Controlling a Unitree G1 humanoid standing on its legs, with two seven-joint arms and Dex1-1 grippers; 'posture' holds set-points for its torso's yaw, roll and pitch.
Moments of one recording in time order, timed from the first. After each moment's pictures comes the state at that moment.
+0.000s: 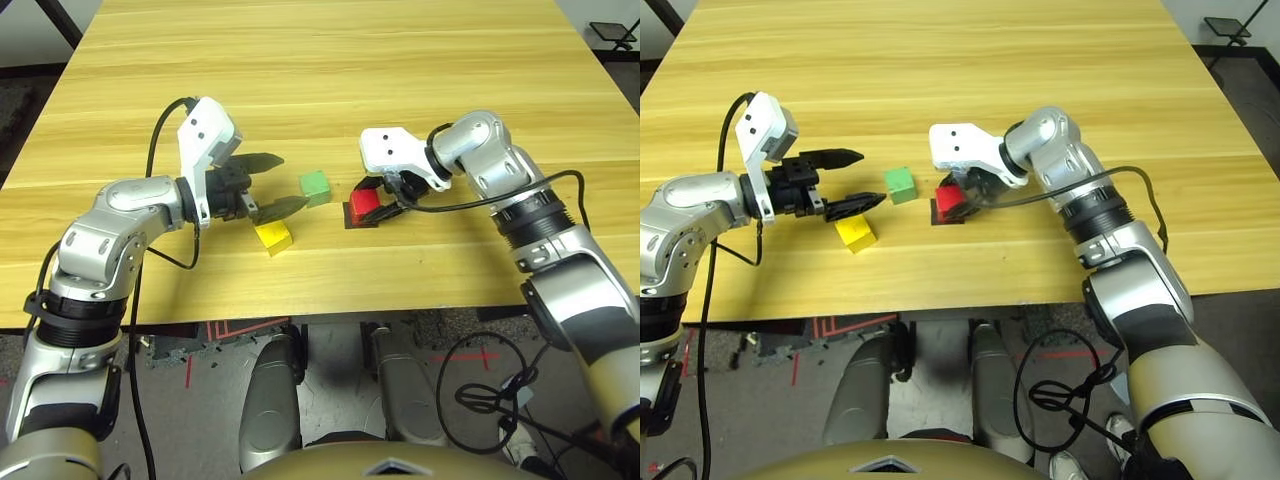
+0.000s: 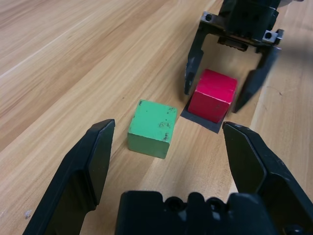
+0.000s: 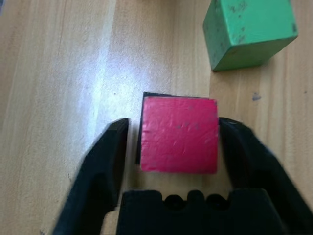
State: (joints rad) left arm -0.54 0.70 -0.04 -0.22 -0.48 0.68 -0.88; right arm -1.01 -0.48 0.37 0.45 -0.09 0.18 1.51
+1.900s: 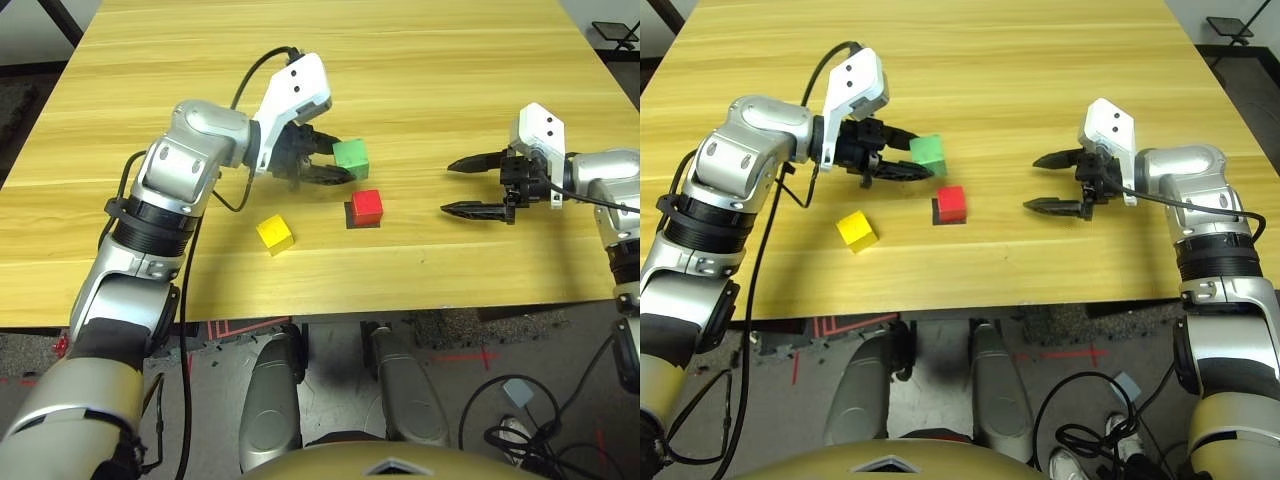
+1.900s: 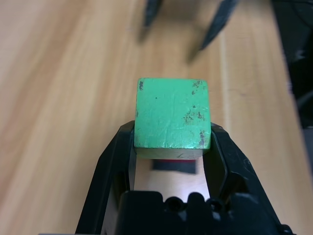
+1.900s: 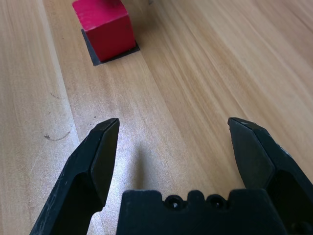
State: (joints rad) left arm -0.98 0.51 -0.32 0.02 -0.21 0.71 -1.21; right arm -0.72 -0.78 0.05 0.48 0.20 0.15 1.38
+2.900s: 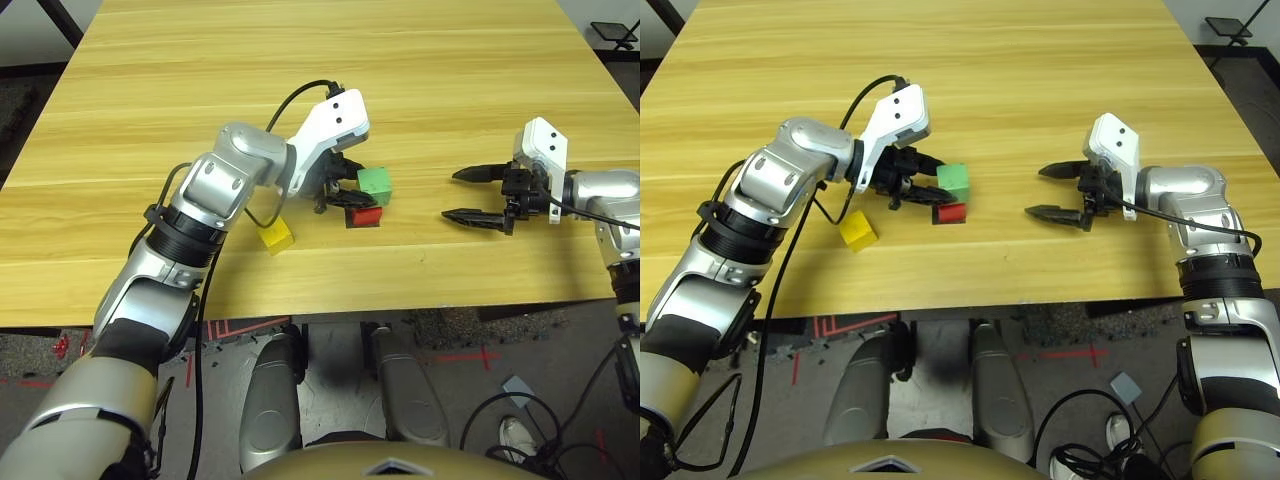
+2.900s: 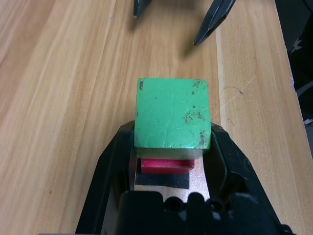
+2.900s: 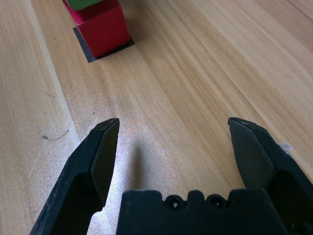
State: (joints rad) left arm -0.95 0.46 -0.39 0.09 -0.17 0.65 -1.15; right arm -0.64 -0.79 0.02 0.41 0.23 0.18 1.32
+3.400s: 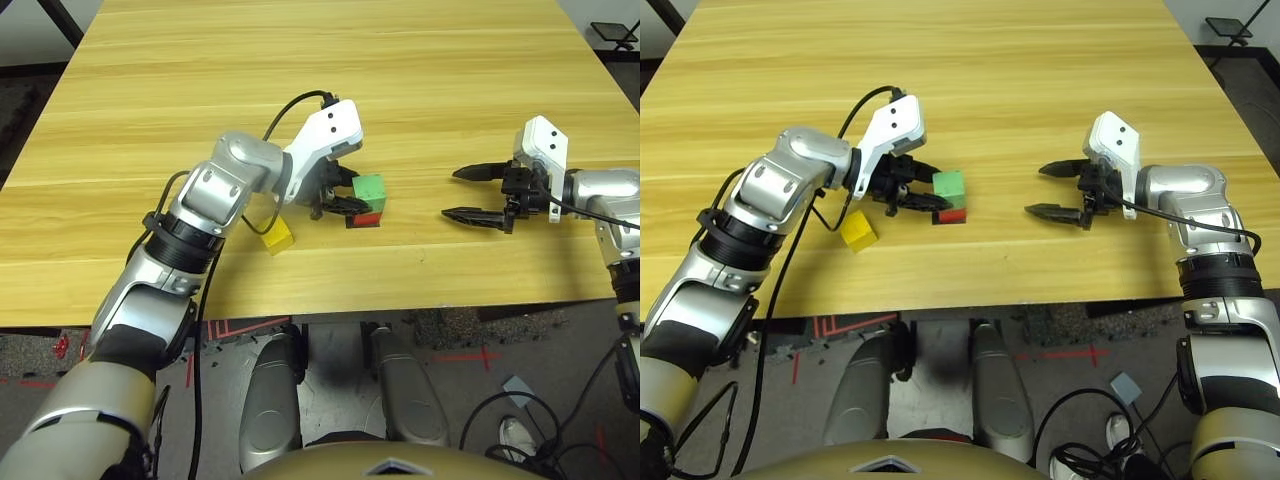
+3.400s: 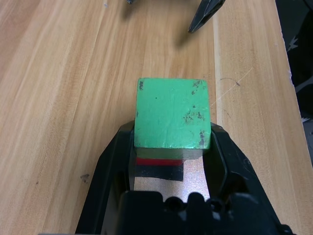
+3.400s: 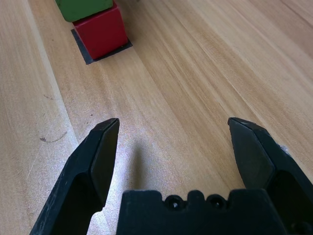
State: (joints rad) left arm -0.92 0.46 -0.39 0.08 -0.17 0.65 -1.15; right arm -0.64 -0.79 0.02 0.41 0.23 0.18 1.31
